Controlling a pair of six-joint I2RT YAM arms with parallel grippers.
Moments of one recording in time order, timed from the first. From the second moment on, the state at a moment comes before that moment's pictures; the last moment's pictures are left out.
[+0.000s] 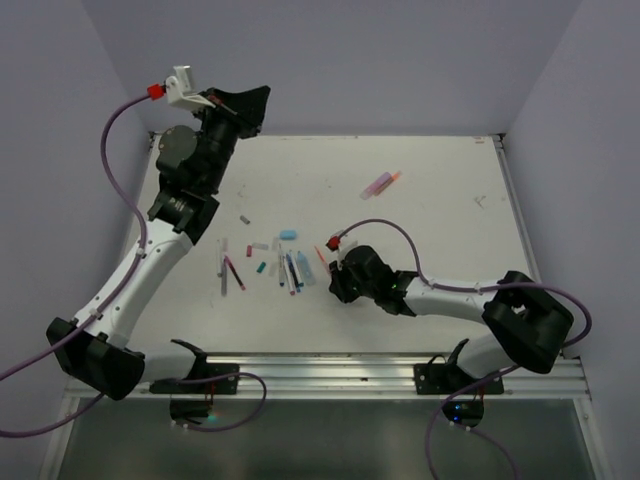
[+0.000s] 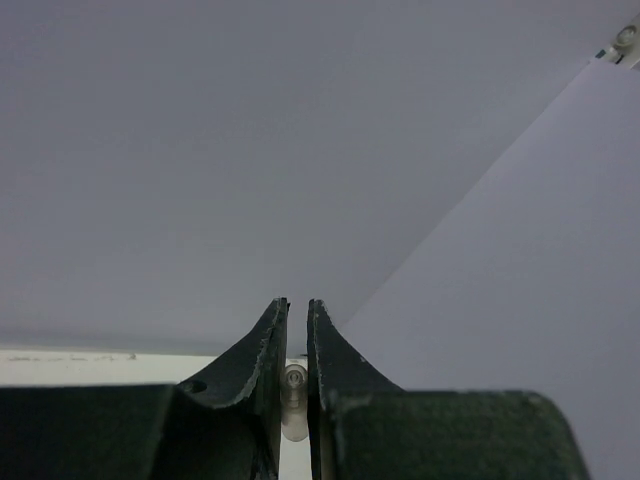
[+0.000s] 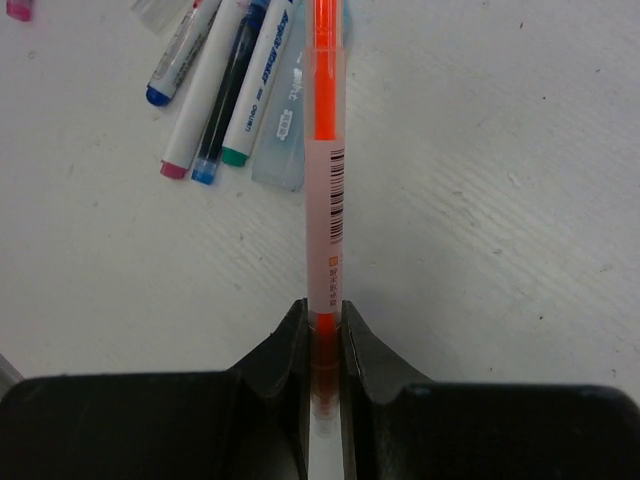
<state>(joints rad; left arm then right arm) -0.43 1.28 1.35 0.28 -0.11 -0.67 0.90 1.45 0.62 0.14 0.03 0.31</state>
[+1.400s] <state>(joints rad) -0.50 1.91 1.15 -0.06 0.06 -0.64 0.83 1.47 0.82 -0.19 0.25 0.53</state>
